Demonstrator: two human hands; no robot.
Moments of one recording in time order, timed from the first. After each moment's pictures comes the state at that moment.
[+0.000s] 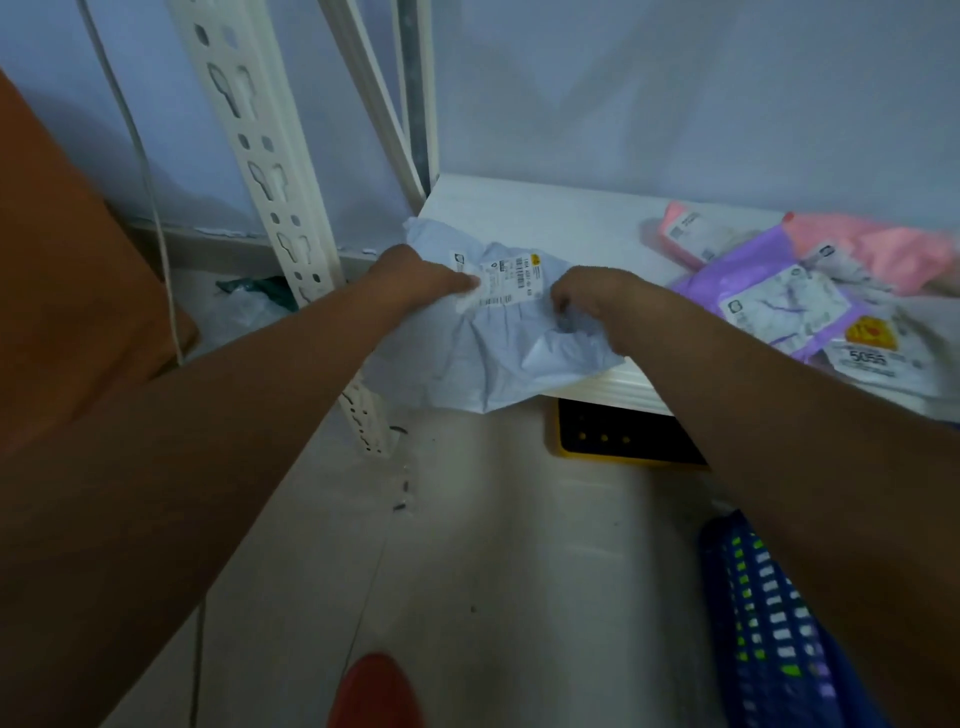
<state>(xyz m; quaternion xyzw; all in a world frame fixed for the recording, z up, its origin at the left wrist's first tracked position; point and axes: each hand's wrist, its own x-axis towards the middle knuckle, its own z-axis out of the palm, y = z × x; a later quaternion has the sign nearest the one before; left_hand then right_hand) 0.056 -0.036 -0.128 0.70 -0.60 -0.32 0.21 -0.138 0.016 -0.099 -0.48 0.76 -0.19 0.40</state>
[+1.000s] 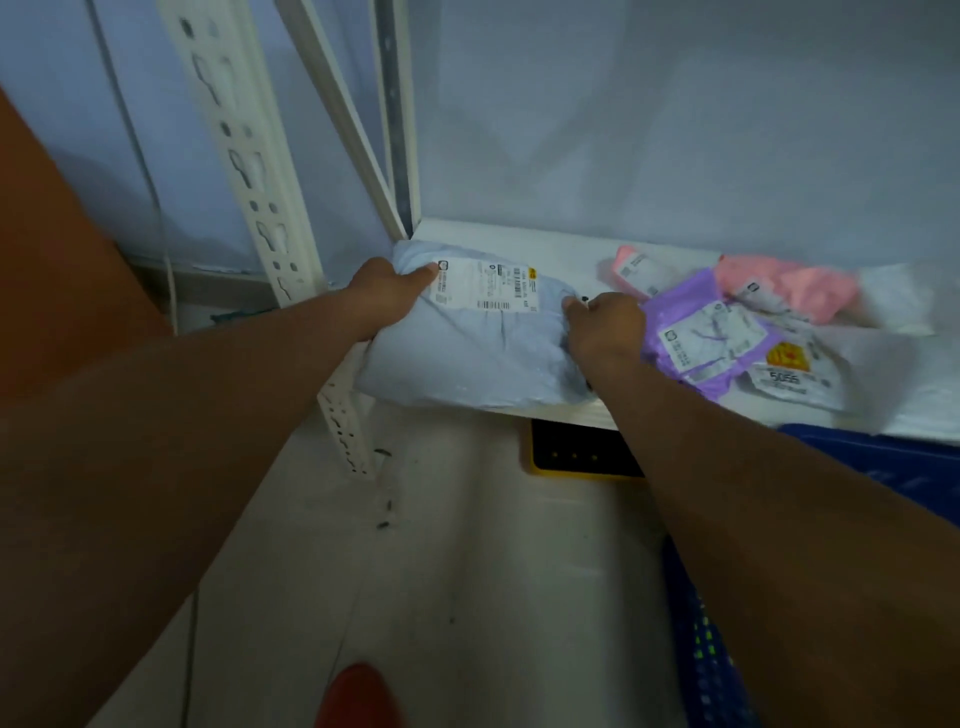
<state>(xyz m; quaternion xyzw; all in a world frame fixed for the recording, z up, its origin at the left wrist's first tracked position) 0.063 -0.026 -0.094 0.66 -0.60 -0.35 0.27 -0.179 0.040 -0.113 -0.46 0.79 -0.36 0.15</state>
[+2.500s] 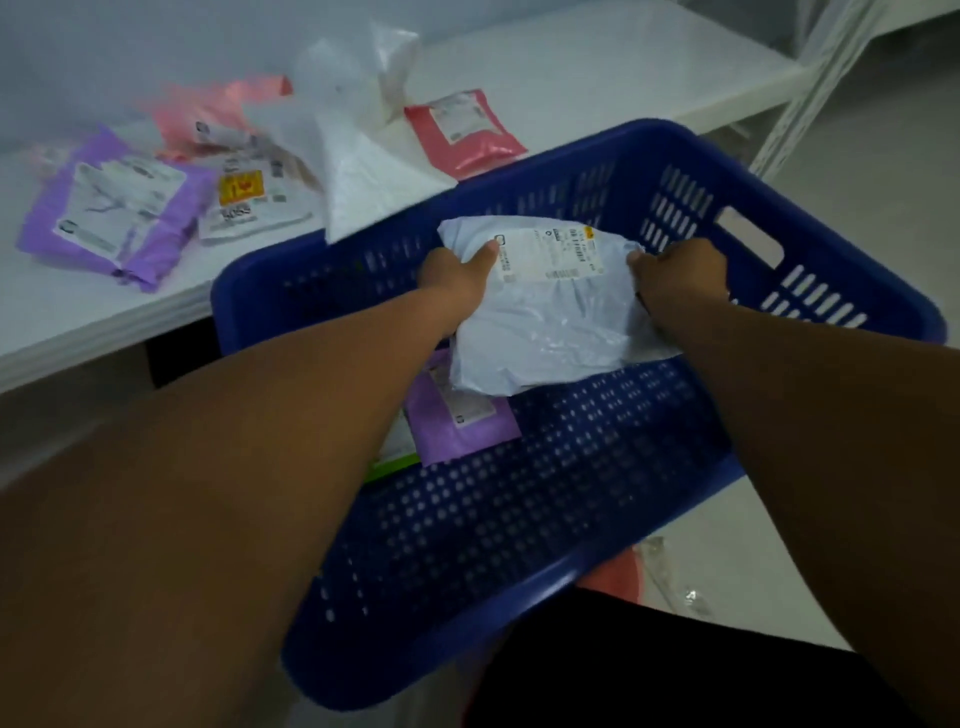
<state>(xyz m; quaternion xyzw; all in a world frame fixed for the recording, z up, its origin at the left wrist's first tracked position) -0.511 0.284 -0.198 0.50 -0.70 -0.49 0.13 -0.684 0.452 -0.203 -0.12 0.91 -0.37 0.11</state>
